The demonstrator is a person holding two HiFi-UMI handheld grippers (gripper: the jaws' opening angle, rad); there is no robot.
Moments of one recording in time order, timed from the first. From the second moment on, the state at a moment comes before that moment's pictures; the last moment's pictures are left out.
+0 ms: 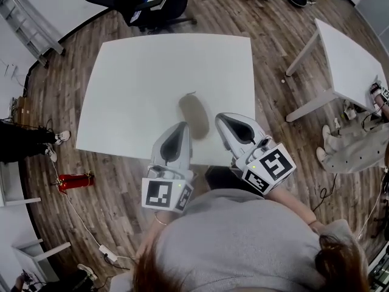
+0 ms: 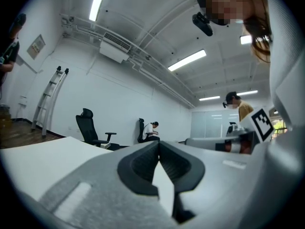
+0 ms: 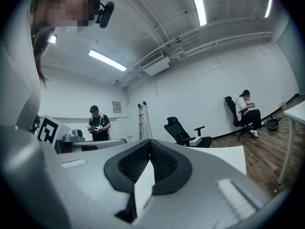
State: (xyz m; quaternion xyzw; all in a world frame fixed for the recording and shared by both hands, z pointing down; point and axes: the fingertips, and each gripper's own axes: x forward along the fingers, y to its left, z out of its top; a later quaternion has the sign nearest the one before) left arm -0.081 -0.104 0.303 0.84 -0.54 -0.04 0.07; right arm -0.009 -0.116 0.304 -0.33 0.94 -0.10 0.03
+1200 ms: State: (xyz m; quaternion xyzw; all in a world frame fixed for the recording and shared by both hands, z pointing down) left arm -0.116 -0.200 0.356 0.79 -0.59 0.06 0.15; right arm -0.028 -0.209 0.306 -0.31 0.94 -0.12 0.02
